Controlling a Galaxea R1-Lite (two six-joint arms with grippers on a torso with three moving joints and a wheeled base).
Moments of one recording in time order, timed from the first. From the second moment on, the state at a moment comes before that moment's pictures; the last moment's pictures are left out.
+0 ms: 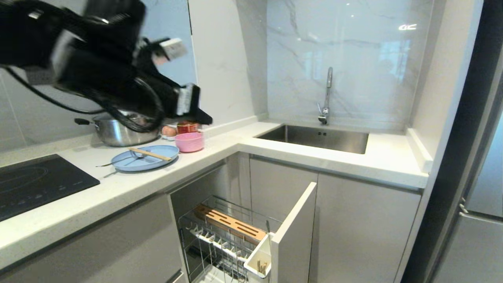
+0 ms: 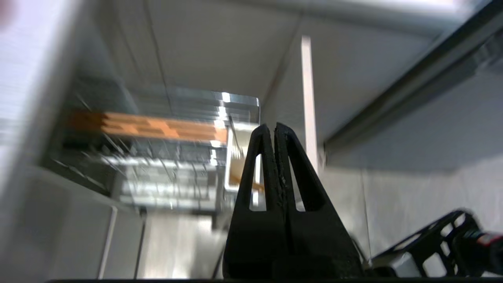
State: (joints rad) left arm -0.43 1.73 -1.89 0.77 -0.14 -0.14; right arm -0.01 0.00 0.00 -0.01 -0.05 0.10
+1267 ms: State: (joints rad) left arm 0.00 0.18 -0.84 0.66 -0.06 0.22; right arm -0.01 0.00 0.00 -0.01 -0.05 0.10
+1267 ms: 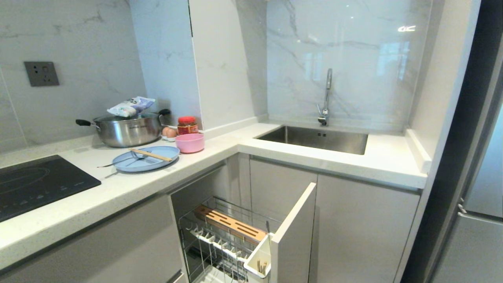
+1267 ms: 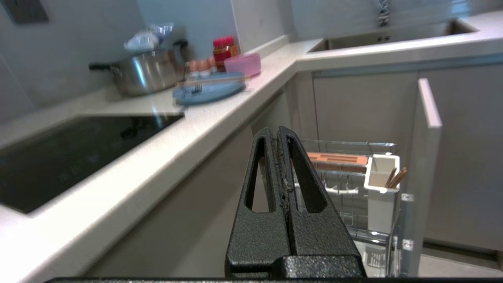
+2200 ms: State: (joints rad) left arm 0.01 0.00 -0.01 -0.05 -0.01 0.20; right arm -0.01 0.00 0.00 -0.01 -0.05 0.10
